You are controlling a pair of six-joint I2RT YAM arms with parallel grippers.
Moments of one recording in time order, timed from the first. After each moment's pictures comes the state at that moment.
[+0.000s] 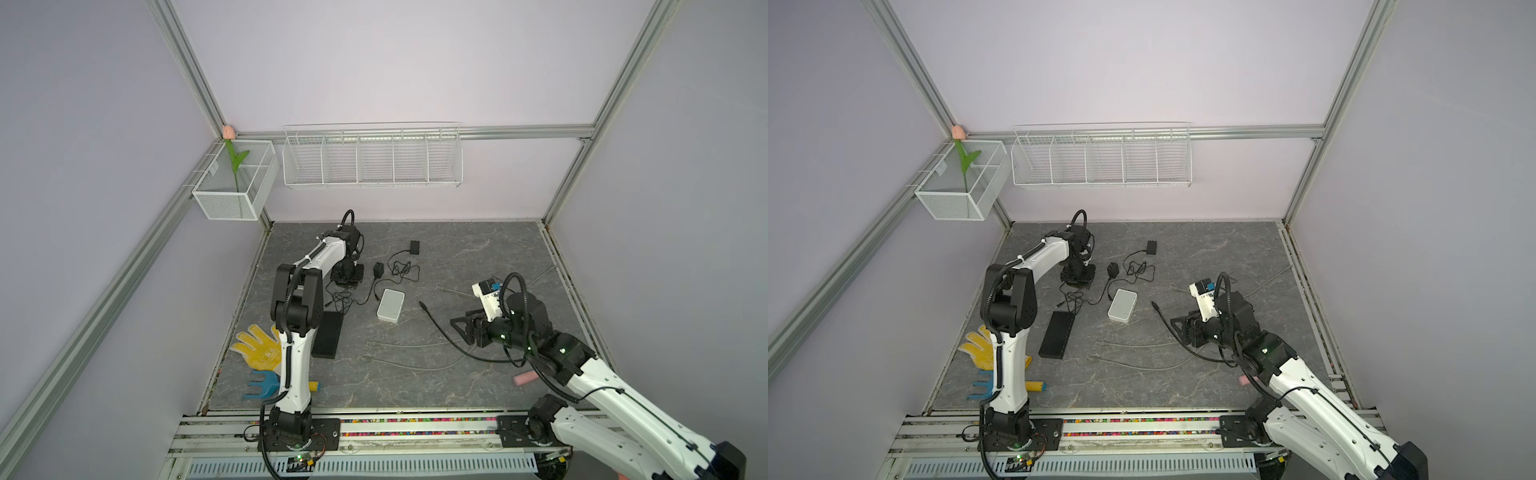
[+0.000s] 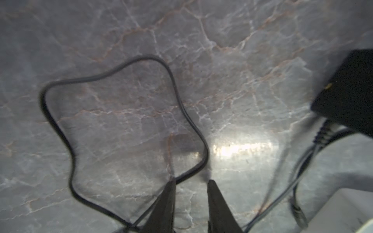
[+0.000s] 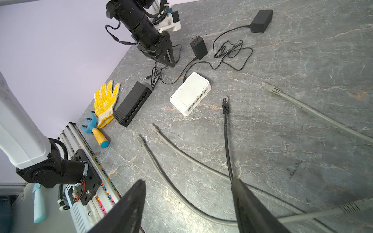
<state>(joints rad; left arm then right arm) -0.29 2.24 1.81 -1.05 0.02 -0.14 0.62 0.82 0.66 -0.41 -0.24 0.36</state>
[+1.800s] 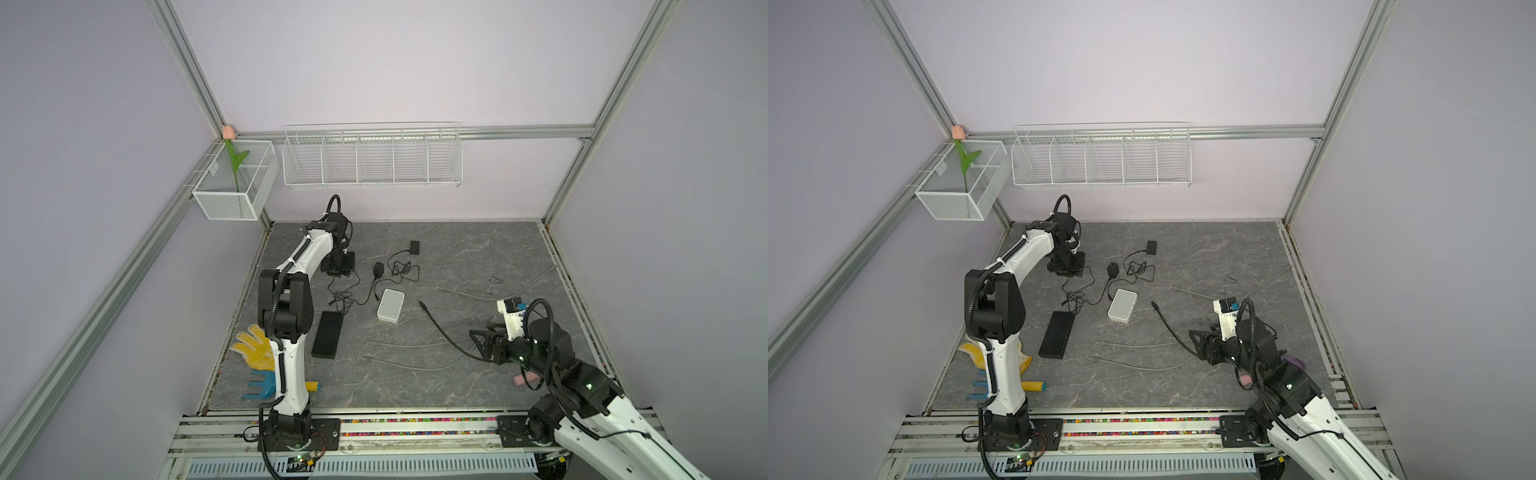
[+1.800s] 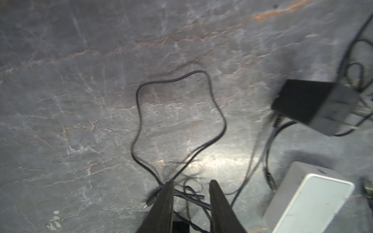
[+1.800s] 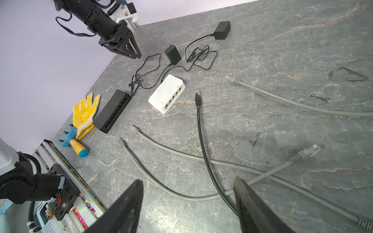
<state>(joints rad) -0.22 2.13 1.81 -1.08 0.04 -0.15 0.62 0.49 0.50 -0.53 -0.08 0.41</state>
